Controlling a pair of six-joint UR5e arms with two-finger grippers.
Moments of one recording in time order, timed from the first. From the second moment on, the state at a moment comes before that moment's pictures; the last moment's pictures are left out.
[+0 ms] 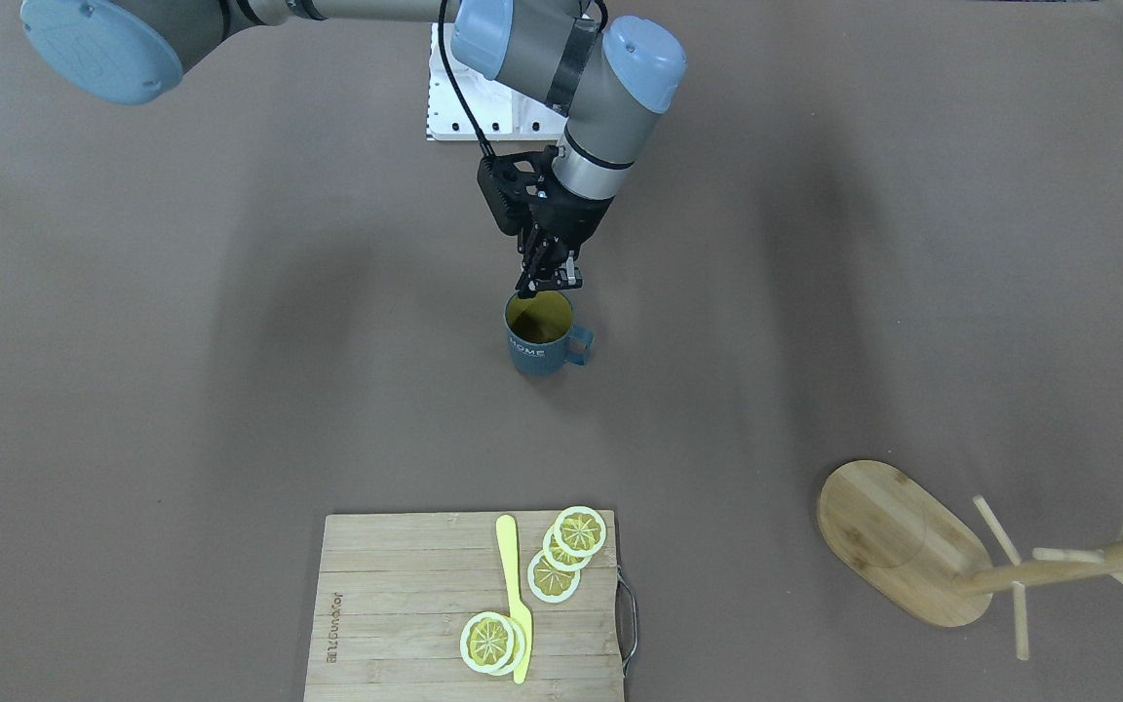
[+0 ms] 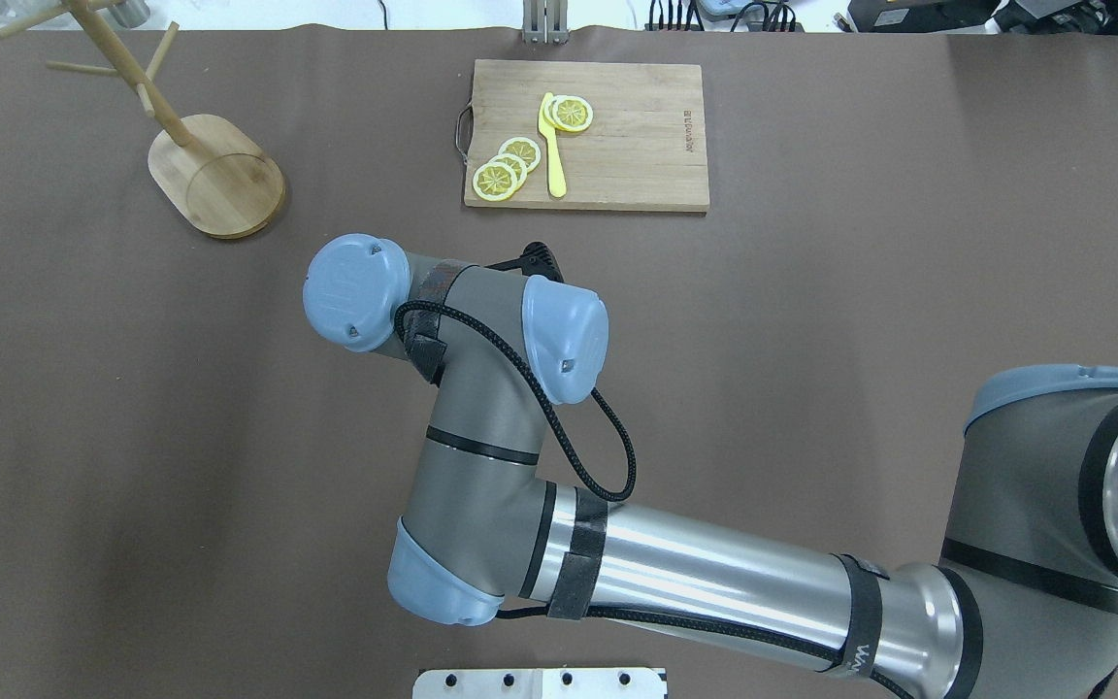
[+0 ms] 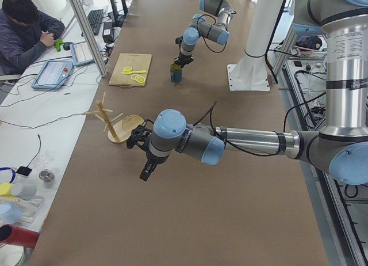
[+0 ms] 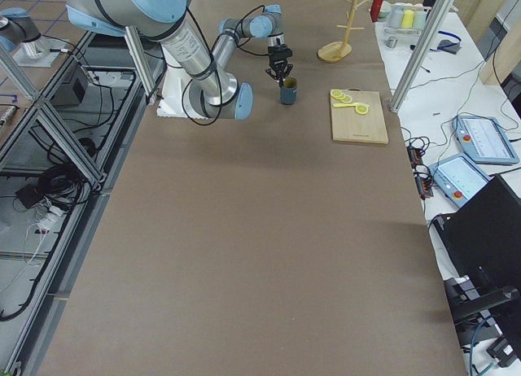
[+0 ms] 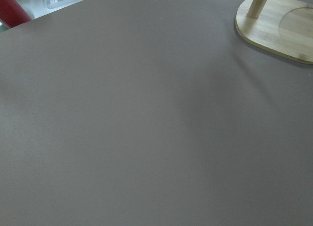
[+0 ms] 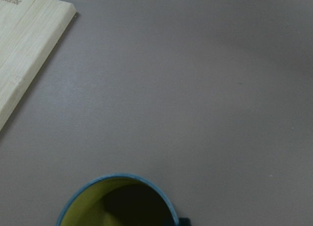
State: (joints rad) left arm -1.62 -1.47 -1.74 -1.91 -2.37 0.13; right arm 0.39 -0.48 1.37 -2.01 1.55 2.48
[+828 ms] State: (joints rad) left arm -1.62 -1.47 -1.74 -1.91 -2.37 0.13; right arm 0.40 -0.52 1.47 -2.02 1.57 2.32
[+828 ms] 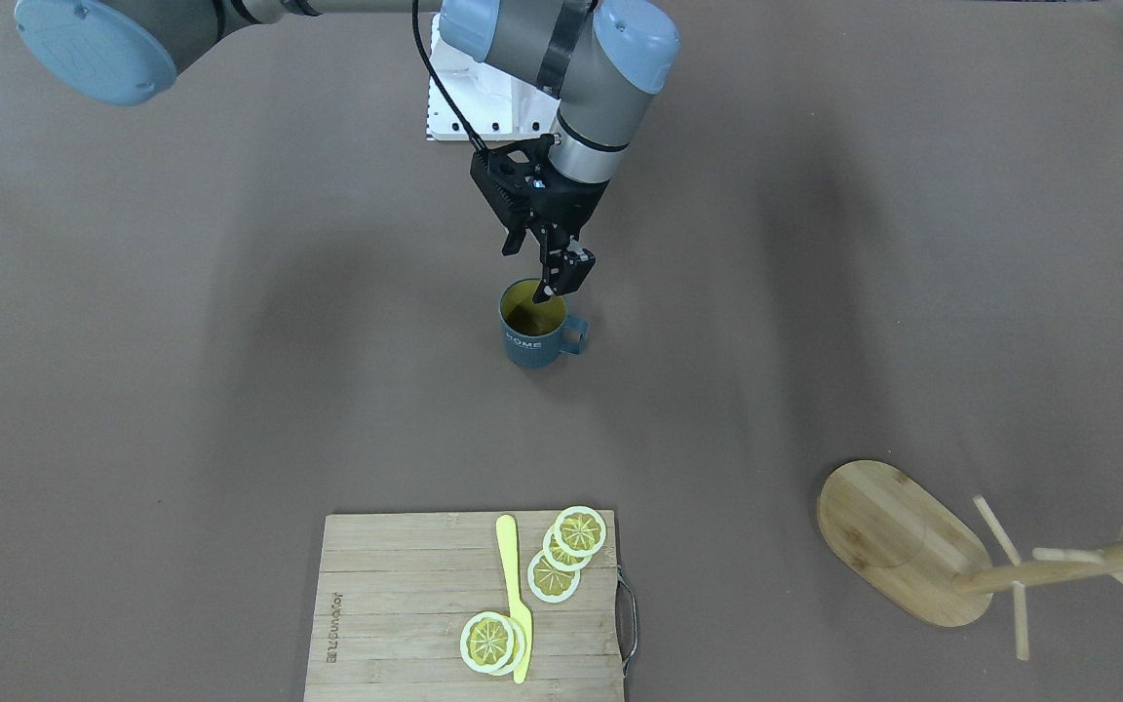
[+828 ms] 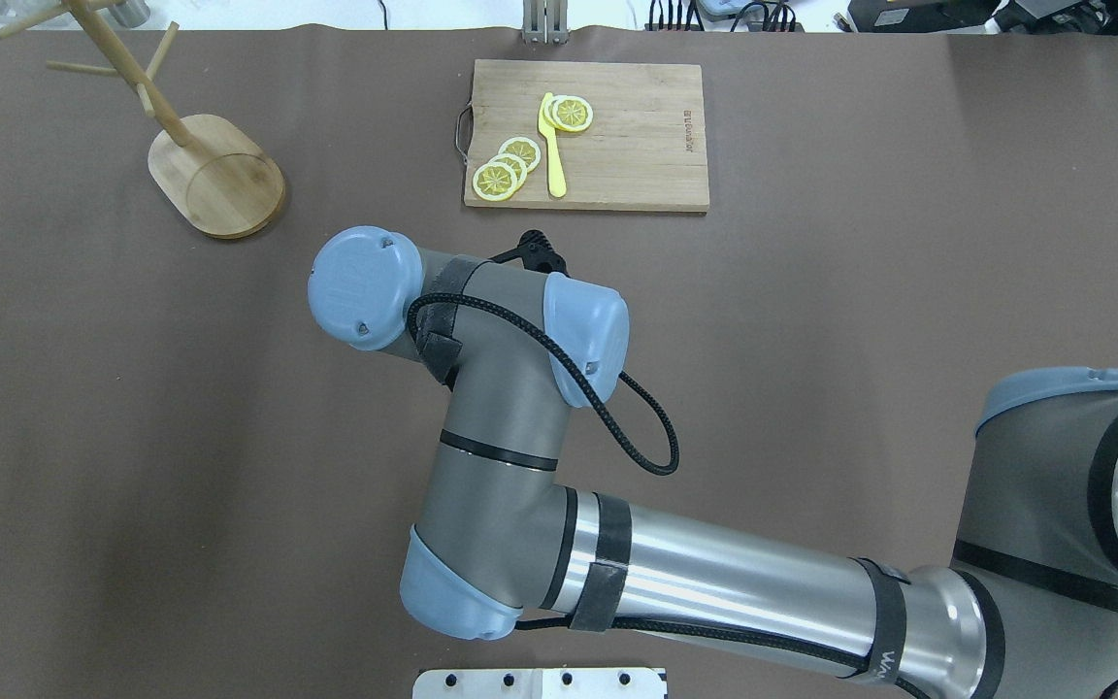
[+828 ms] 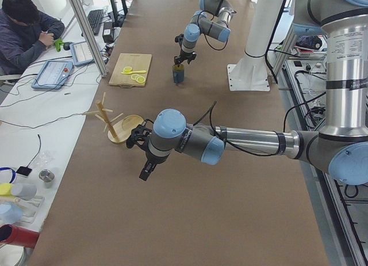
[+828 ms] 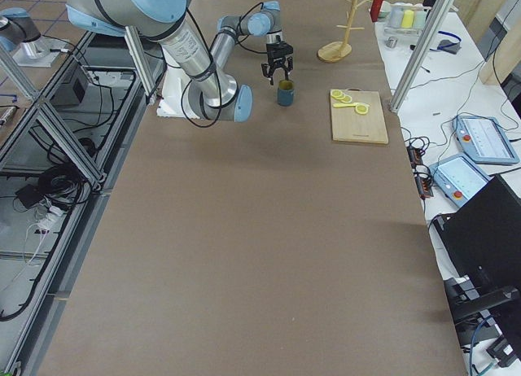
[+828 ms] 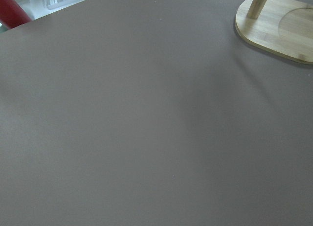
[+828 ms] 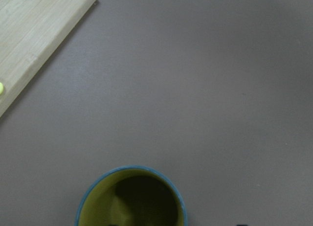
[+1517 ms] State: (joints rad) left arm -1.59 -1.47 -1.75 -2.12 -2.38 0.08; right arm 0.52 -0.80 1.87 -2.01 1.62 1.87
